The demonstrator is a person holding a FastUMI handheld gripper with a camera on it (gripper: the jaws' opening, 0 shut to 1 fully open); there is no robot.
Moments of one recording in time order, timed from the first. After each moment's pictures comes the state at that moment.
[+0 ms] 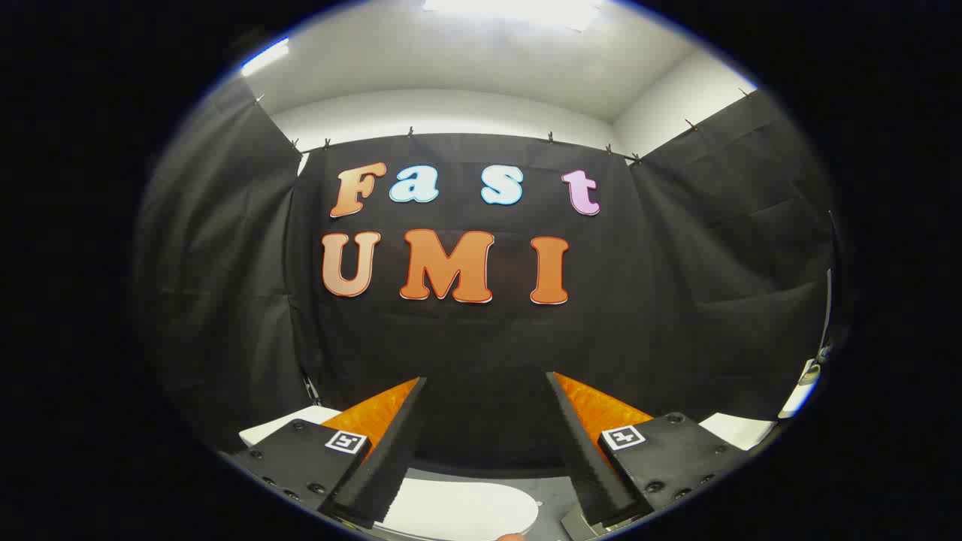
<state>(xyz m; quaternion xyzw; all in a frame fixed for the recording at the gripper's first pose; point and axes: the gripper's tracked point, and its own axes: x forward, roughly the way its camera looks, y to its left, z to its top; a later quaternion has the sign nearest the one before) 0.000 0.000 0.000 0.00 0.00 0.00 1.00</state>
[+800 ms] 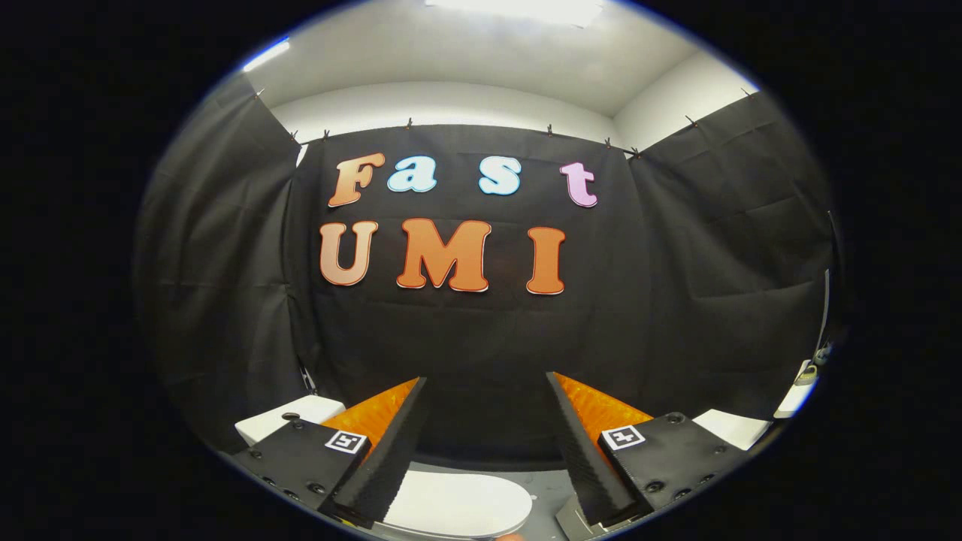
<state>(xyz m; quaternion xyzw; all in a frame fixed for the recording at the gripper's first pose) -0.009 -0.008 -0.011 0.00 0.02 0.00 1.00</state>
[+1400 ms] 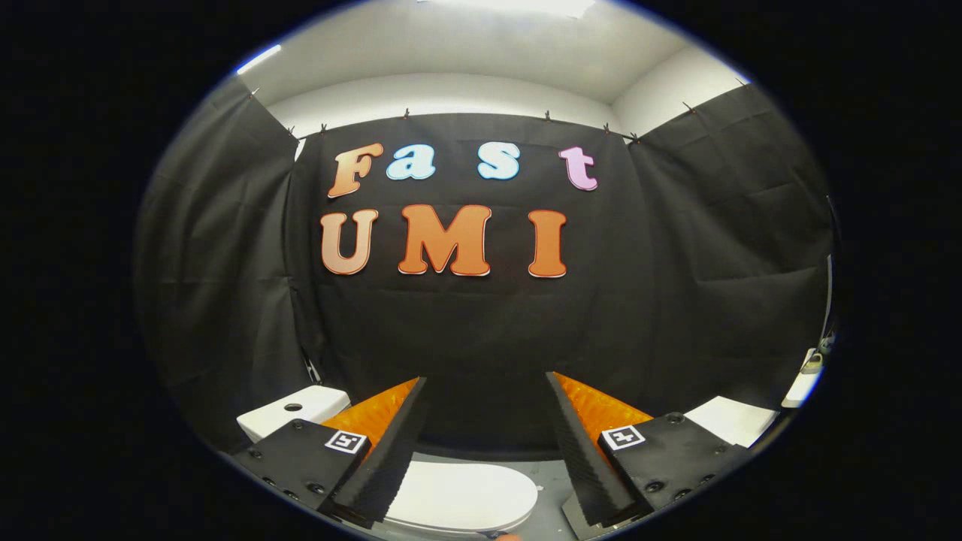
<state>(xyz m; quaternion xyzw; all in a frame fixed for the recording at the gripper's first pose) -0.009 -0.015 -0.048 0.01 0.05 0.00 1.00</state>
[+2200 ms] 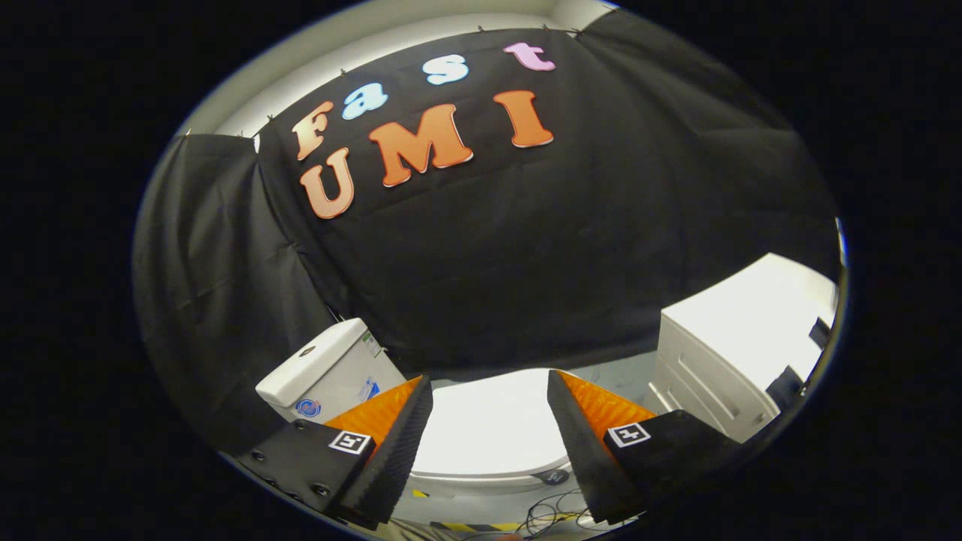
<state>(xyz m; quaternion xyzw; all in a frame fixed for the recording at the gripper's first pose) -0.028 -0.036 -0.284 0.18 0.23 0.05 0.95</state>
